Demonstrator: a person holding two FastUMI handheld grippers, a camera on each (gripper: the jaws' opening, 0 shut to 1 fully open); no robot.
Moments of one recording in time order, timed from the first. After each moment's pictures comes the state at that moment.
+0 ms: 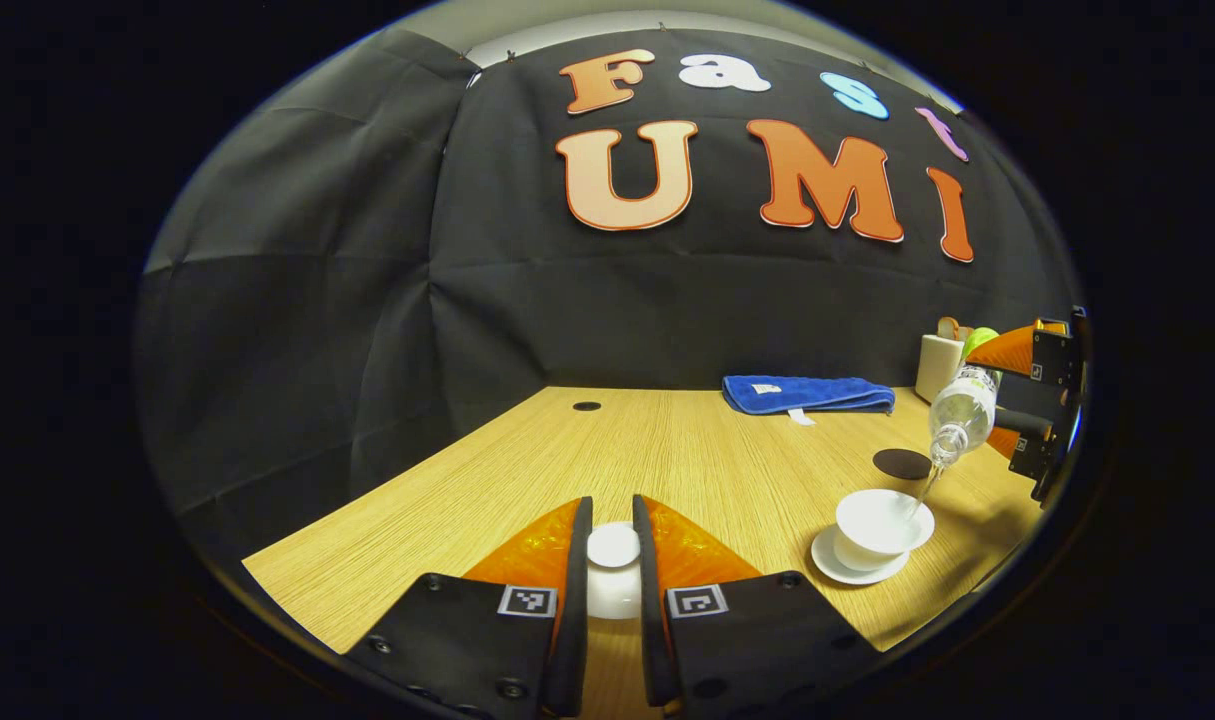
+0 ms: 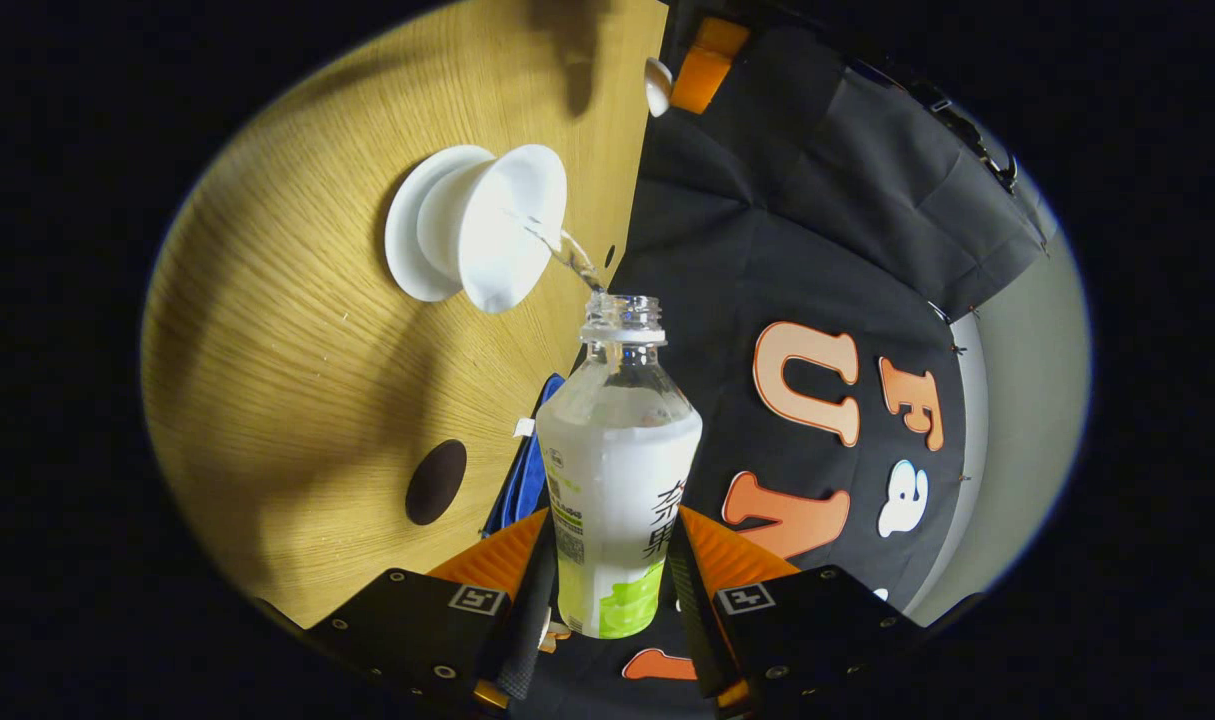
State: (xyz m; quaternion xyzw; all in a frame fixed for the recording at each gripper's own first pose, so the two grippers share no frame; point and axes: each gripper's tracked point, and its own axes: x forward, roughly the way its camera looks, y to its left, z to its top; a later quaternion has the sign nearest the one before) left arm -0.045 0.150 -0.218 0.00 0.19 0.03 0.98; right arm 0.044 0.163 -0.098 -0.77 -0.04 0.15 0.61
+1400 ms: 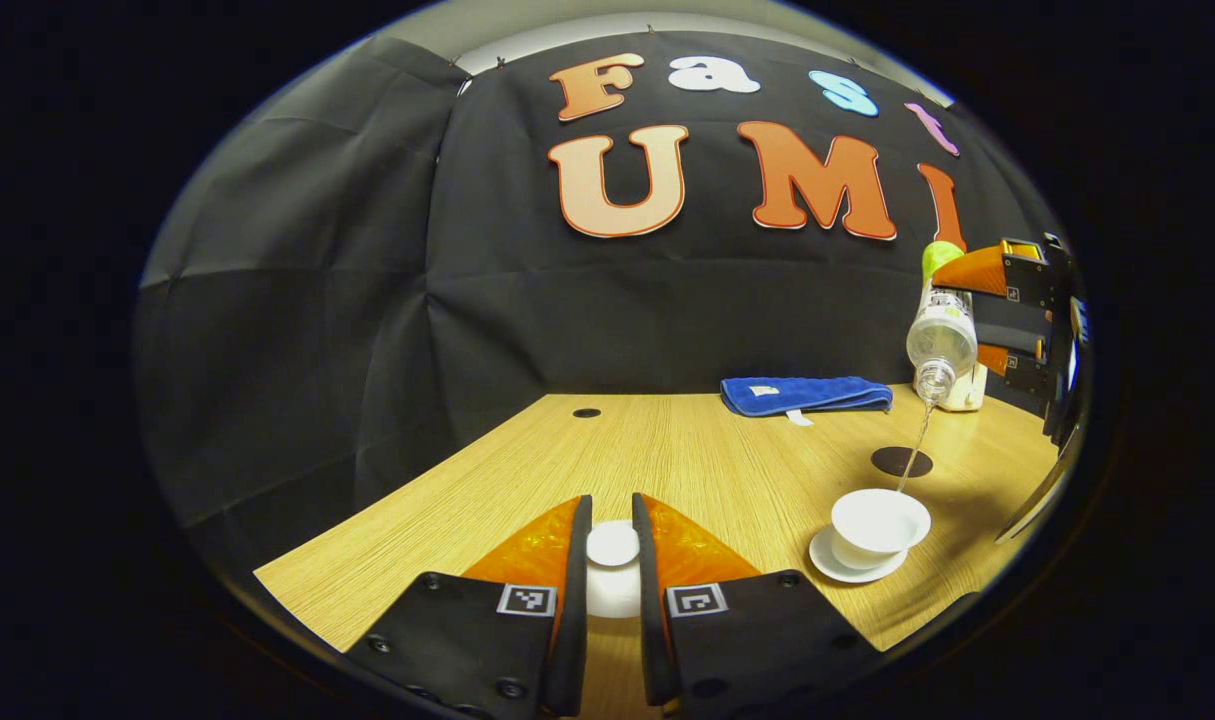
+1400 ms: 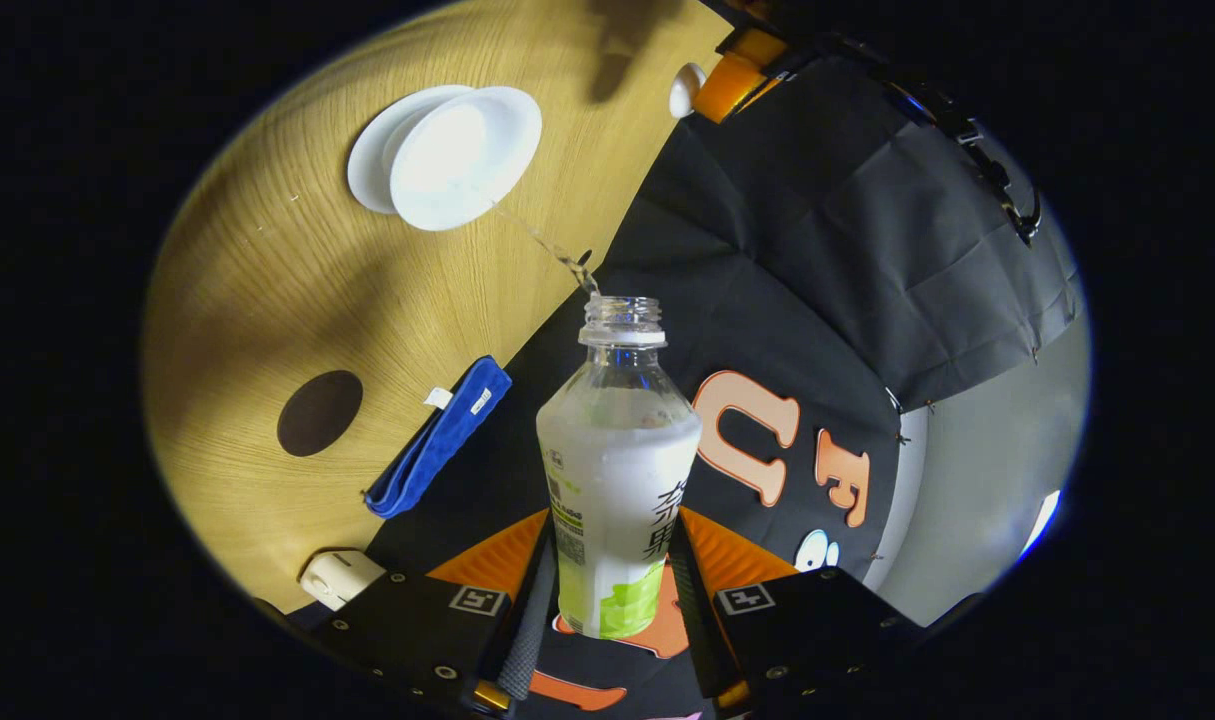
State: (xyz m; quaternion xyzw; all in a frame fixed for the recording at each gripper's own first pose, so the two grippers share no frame) left arm -0.048 0.149 -0.207 0.01 0.19 0.02 0.98; right arm 0.074 0.187 -0.030 -0.84 -0.15 0.12 0.50
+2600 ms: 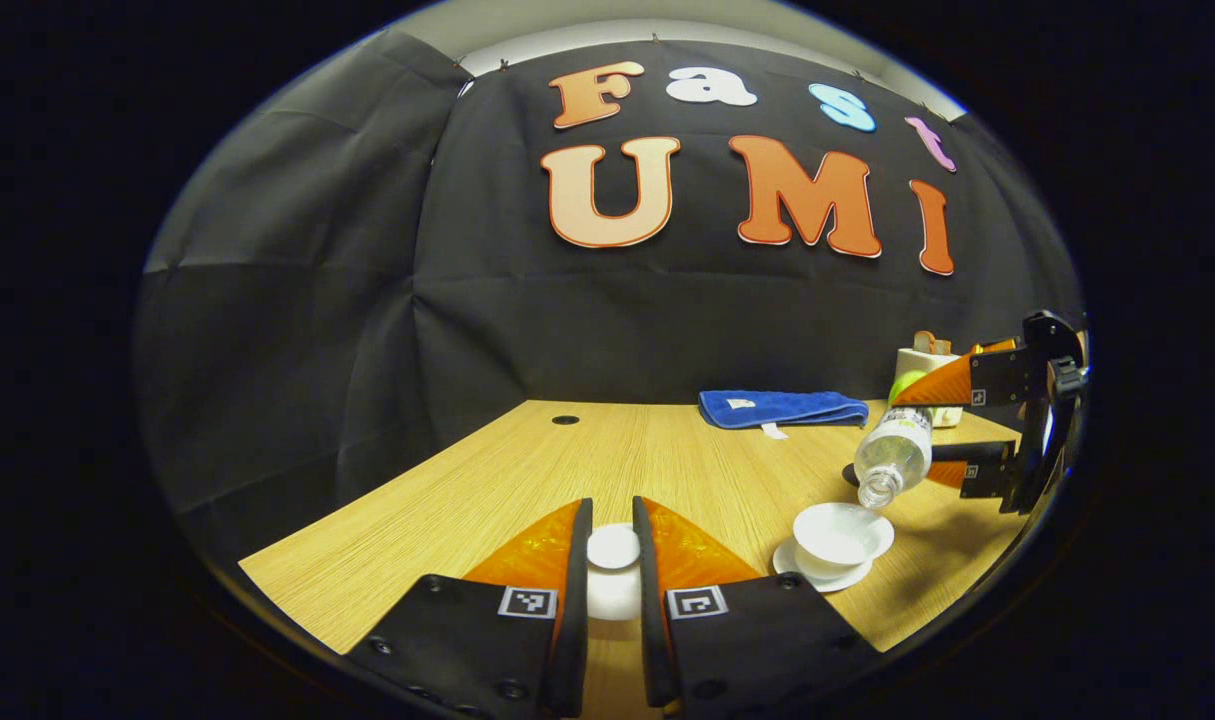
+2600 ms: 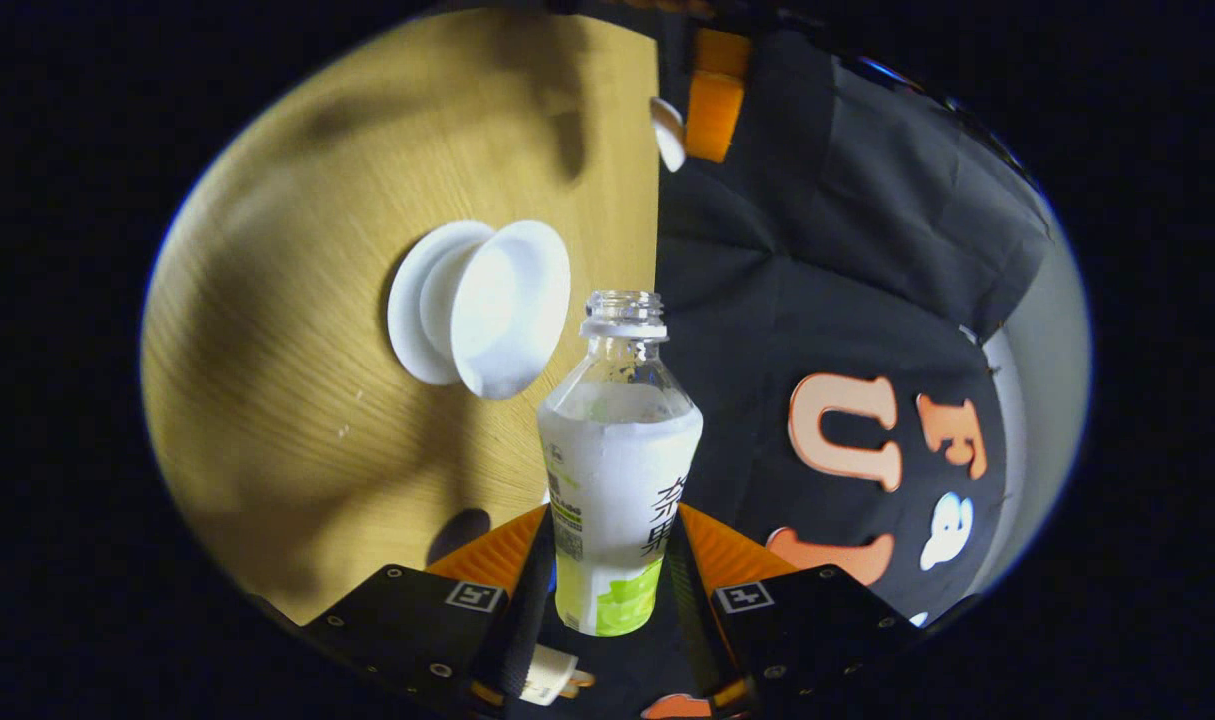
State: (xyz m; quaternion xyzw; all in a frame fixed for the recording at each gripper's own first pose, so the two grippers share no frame) left arm -0.052 0.128 -0.193 -0.01 0.17 0.00 0.99; right arm 0.048 0.202 -0.127 -0.70 -0.03 0.27 0.66
